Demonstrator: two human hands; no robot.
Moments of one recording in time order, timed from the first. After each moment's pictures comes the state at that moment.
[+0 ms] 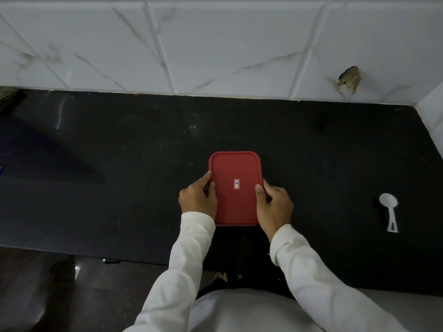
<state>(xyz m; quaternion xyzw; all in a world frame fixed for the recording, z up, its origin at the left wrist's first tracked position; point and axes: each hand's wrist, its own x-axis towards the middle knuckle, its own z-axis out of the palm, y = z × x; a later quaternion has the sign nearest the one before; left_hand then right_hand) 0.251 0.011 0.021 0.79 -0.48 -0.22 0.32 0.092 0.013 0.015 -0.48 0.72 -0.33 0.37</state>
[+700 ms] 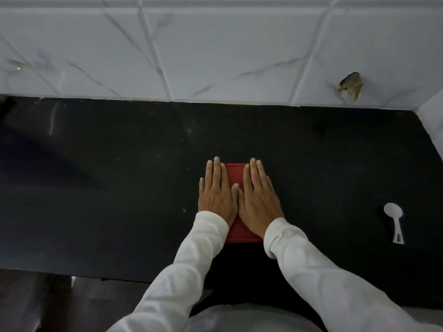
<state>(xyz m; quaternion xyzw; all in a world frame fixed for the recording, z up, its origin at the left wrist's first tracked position) 0.230 -0.034 -0.003 0.71 -0.69 -0.14 0.06 0.113 -0.035 0.004 -0.78 0.62 -0.04 0.12</state>
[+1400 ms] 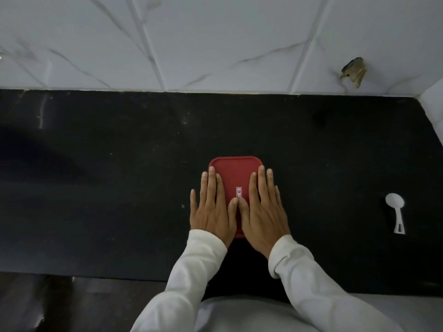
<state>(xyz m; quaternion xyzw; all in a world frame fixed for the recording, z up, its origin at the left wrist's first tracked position) 0.238 0.014 0.000 0.71 -0.68 -0.16 0.08 0.109 0.008 0.002 -0.74 0.65 -0.06 0.15</state>
